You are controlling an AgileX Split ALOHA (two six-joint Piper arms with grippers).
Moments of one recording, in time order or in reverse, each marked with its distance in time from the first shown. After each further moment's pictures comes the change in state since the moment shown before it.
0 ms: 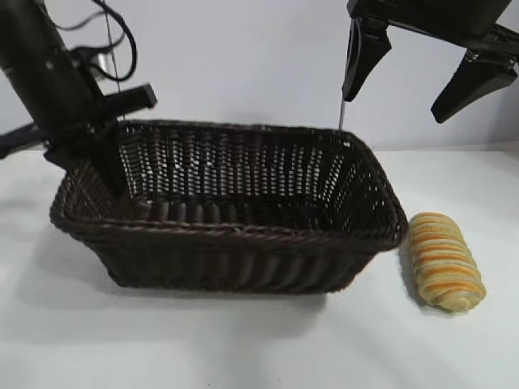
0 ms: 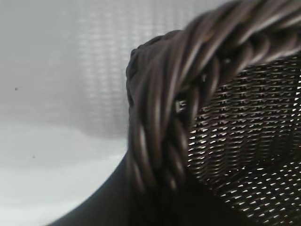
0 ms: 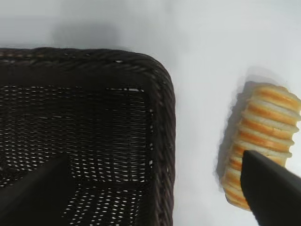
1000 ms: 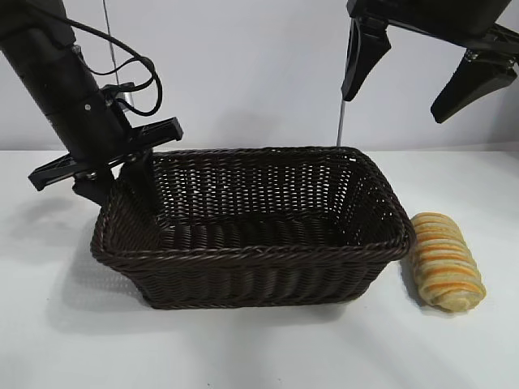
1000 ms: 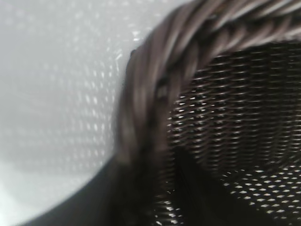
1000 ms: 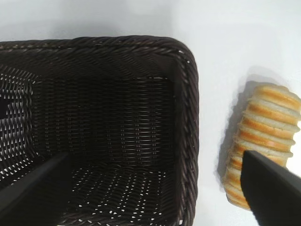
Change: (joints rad) left arm 0.013 -0.025 -0.007 0.004 -0.028 -0.048; right arm 0.000 0.000 0.000 0.001 0.001 0.000
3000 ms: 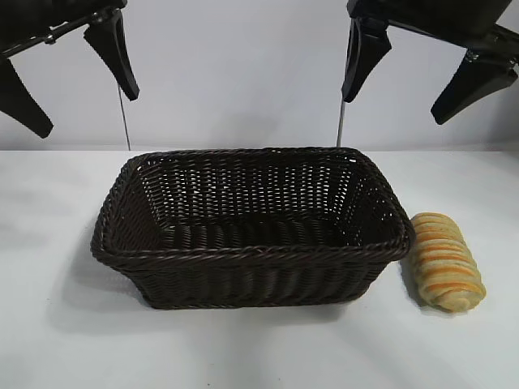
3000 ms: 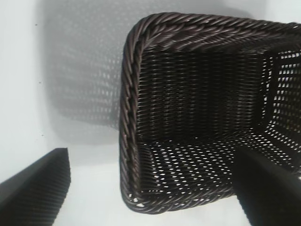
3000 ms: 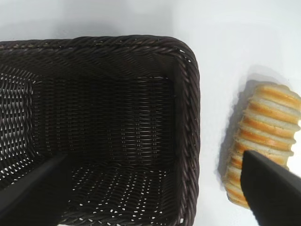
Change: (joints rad) left arm 0.034 -0.272 -0.004 0.027 0.112 -0.107; right arm 0.000 0.000 0.000 0.002 0.018 0.000
